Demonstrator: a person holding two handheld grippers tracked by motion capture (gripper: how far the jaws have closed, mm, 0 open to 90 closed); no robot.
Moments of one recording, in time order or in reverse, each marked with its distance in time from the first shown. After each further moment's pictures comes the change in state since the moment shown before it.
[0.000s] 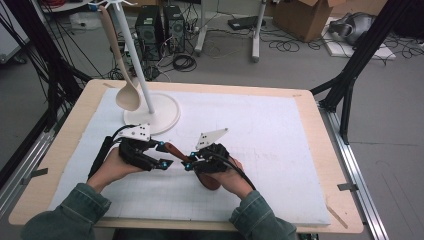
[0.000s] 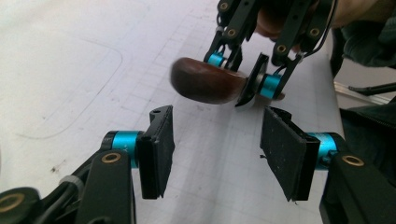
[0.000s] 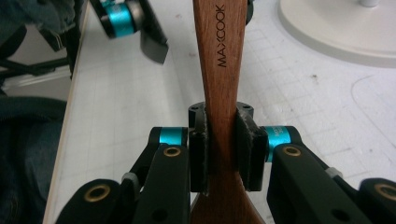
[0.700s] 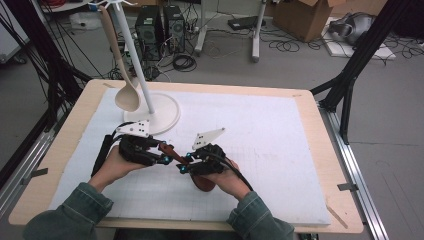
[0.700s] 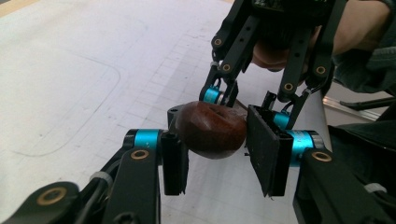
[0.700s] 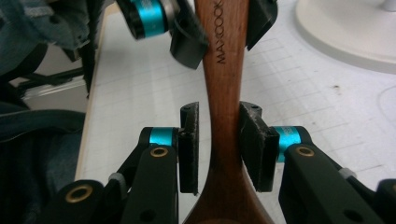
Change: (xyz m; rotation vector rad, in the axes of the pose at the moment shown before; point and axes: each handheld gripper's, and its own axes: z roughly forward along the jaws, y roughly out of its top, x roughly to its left) left arm 0.000 0.007 -0.003 -0.047 -0.031 -0.017; right arm 0.005 0.004 0.006 -0.014 0.057 0.017
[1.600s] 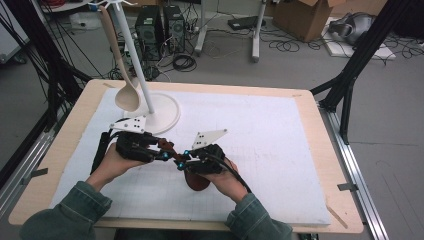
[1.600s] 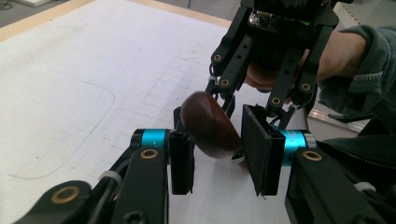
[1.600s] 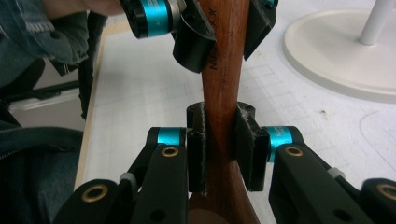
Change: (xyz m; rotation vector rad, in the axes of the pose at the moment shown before) left arm -0.003 0.011 -0.009 -0.068 -0.025 -0.003; right arm 0.011 0.009 -0.005 -0.085 -0.059 -0.018
